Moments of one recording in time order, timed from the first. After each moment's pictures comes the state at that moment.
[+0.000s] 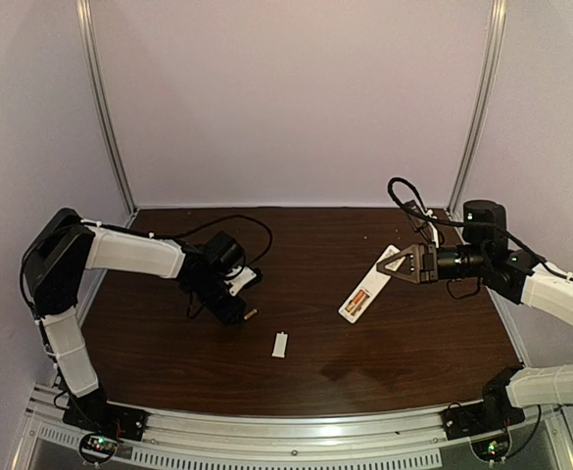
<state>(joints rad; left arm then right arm) -0.72 1.86 1.12 -0.49 0.05 0.05 0.43 1.03 0.73 -0.10 -0.88 0.50</state>
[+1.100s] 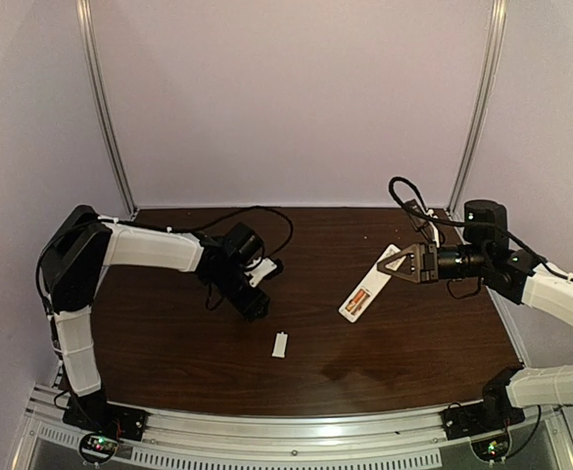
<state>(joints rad) -0.77 1.94 1.28 -0.48 0.10 0.08 0.43 1.02 0.73 -0.10 -0.87 0.50</state>
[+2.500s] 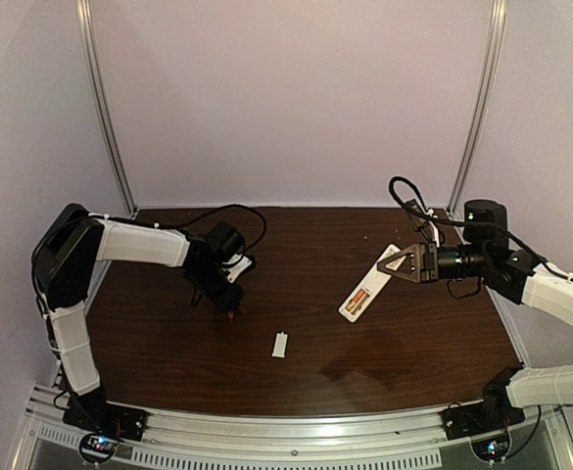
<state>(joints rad) -0.68 1.93 1.23 -0.53 -0.09 0.07 0.43 1.02 0.73 -0.10 -0.87 0.51</state>
